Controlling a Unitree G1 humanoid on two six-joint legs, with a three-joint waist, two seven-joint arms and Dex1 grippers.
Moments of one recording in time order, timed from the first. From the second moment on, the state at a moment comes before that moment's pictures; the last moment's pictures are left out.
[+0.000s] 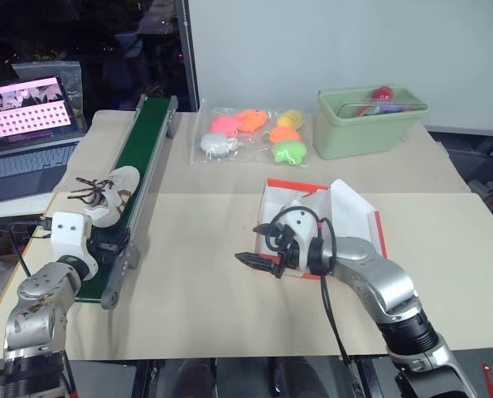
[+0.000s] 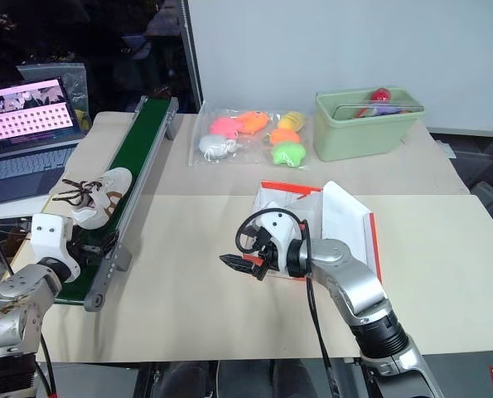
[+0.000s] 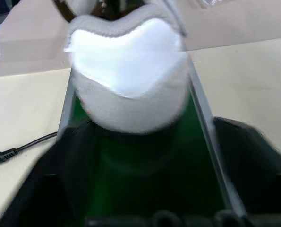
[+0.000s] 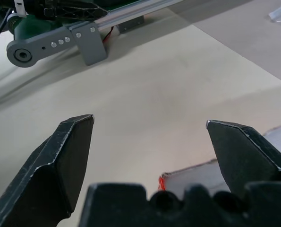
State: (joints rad) left arm -0.10 0.56 0.36 -0.06 -0.31 0.47 -0.40; right arm -0.41 -0.41 0.26 -0.31 0.37 0.73 0.70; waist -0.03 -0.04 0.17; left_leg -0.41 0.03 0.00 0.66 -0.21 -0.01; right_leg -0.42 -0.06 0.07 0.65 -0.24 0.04
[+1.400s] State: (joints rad) left arm -0.22 0.34 -0.04 -0.44 -0.33 0.55 -0.41; right arm -0.77 0.09 -0.38 0.25 1.00 1.05 0.12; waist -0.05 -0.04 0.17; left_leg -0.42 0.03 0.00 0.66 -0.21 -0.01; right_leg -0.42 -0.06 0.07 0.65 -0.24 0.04
